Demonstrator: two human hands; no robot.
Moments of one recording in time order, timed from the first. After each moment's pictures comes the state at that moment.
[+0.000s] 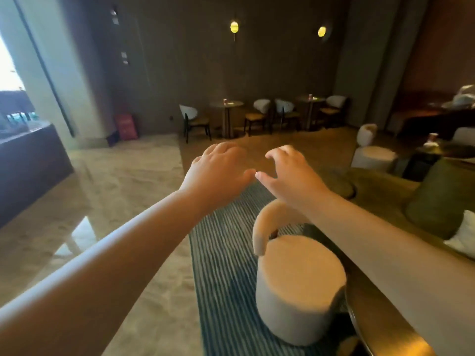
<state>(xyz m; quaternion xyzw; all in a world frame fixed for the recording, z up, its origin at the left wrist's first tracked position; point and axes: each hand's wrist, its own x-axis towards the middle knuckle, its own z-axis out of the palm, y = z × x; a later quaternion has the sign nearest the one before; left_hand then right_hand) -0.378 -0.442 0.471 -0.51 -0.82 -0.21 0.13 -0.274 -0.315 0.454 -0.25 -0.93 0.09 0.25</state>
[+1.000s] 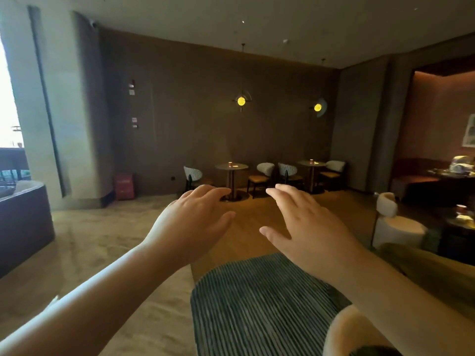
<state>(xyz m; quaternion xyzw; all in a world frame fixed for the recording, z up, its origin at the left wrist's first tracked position) -0.784 -0.432 0.533 -0.52 -0.79 -0.26 0.20 -0.630 -0.304 0.531 -0.21 -0.94 -0.06 0.25</state>
